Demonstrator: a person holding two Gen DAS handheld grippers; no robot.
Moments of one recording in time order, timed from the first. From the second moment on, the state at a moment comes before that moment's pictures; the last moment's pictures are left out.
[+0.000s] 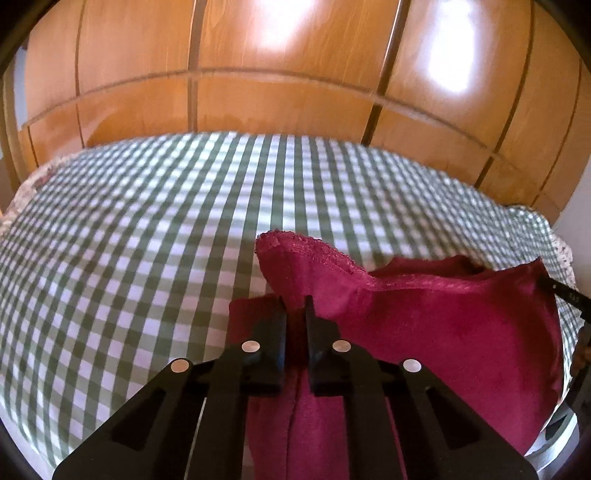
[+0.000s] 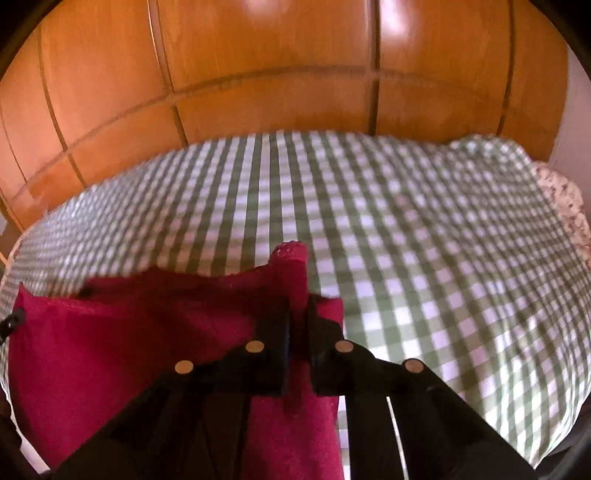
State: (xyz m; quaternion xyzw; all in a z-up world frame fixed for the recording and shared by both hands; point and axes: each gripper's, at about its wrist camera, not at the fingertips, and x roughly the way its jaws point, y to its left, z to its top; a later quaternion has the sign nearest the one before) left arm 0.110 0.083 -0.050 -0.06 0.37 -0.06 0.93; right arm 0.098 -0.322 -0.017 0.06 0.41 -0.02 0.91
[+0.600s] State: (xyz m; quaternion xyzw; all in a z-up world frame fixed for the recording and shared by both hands) left arm 0.162 0.077 -0.082 -0.04 0.41 0.01 0.91; right arm 0.145 -0.343 -0.061 0.10 0.44 -0.06 0.89
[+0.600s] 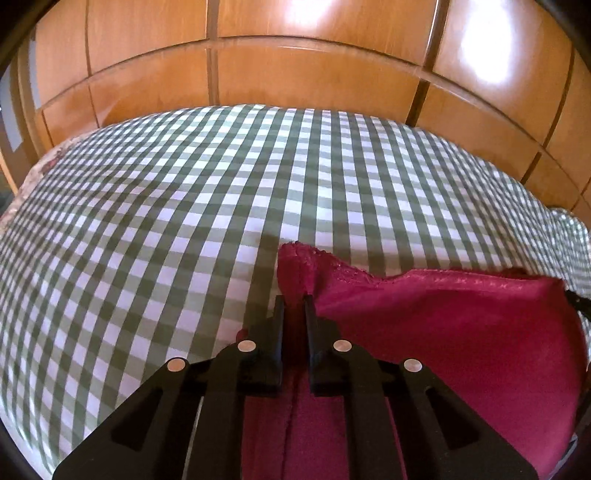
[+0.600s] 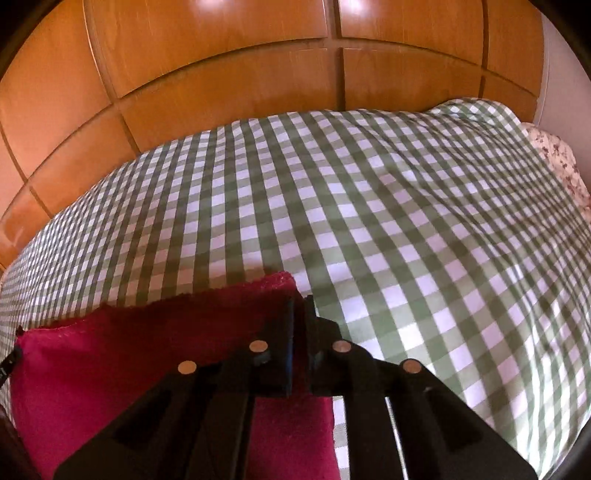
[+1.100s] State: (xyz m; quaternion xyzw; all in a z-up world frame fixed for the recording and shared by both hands) left arm 0.062 0.056 -0.046 -0.01 0.34 -0.03 0.94; right arm 0.045 -0.227 -0.012 0.06 0.41 0.14 0.90
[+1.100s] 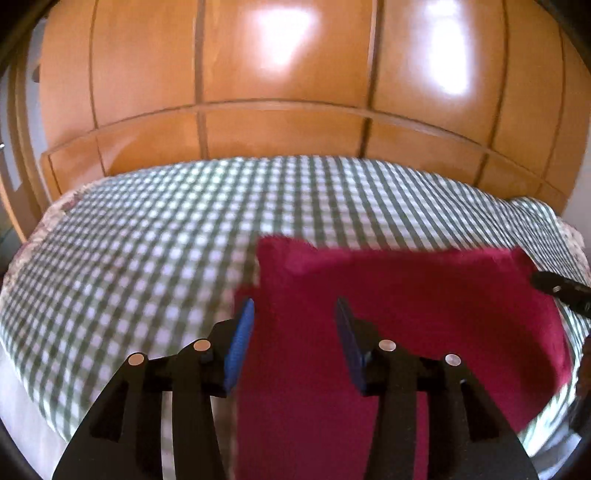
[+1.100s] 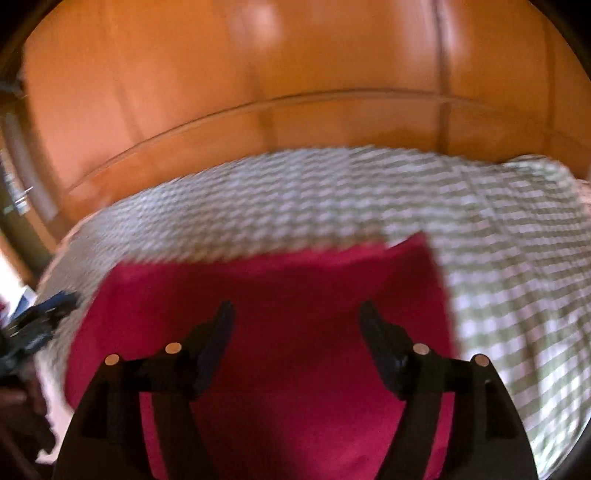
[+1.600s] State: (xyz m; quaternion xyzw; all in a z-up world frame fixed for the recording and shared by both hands) left arm 0.033 0.051 -0.079 0.01 0.37 0.00 0.93; right arm 0.004 -0.214 -0.046 0.04 0.45 0.15 0.88
